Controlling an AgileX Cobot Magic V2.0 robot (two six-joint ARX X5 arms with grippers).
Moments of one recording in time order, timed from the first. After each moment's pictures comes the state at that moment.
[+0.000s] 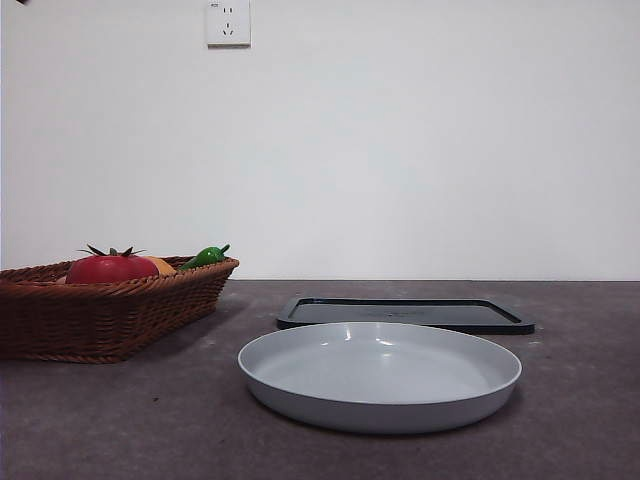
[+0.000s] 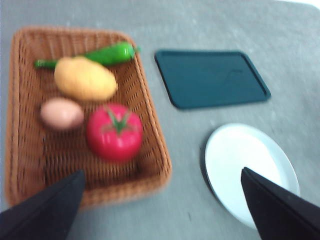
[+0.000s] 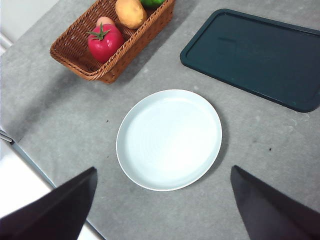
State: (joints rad) left arm -0.05 0.80 0.92 -0.70 0.41 -0.04; right arm 0.24 0.76 1.00 -0.93 -0.50 0.00
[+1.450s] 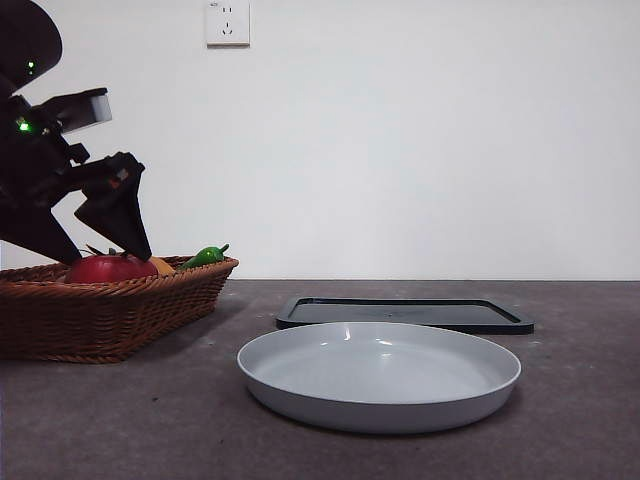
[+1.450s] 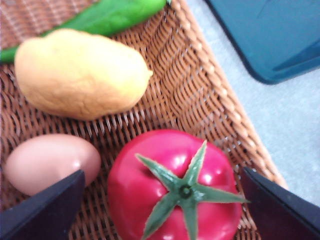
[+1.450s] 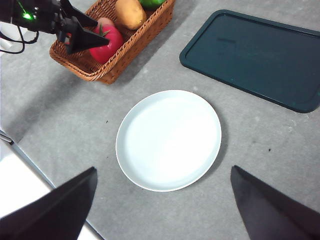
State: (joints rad) left arm -0.16 1.52 0.92 -0.21 0.26 0.18; right arm 0.24 0.76 1.00 -0.93 -0.50 0.00
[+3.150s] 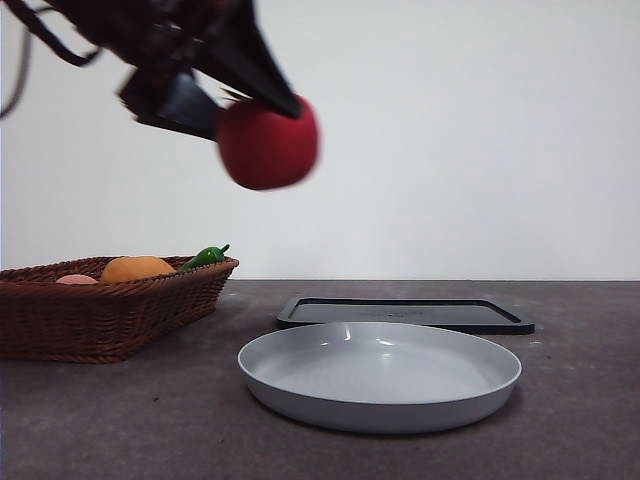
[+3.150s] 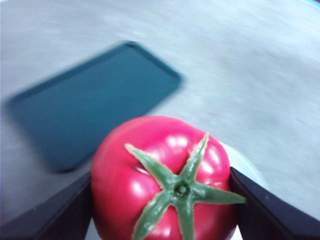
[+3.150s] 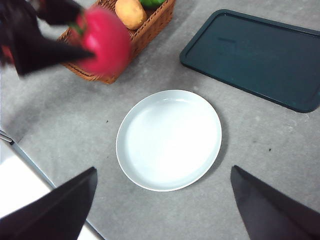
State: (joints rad) left arm -0.58 1.31 0.94 -0.16 0.35 0.09; right arm 0.24 0.76 1.00 -0.93 -0.50 0.00
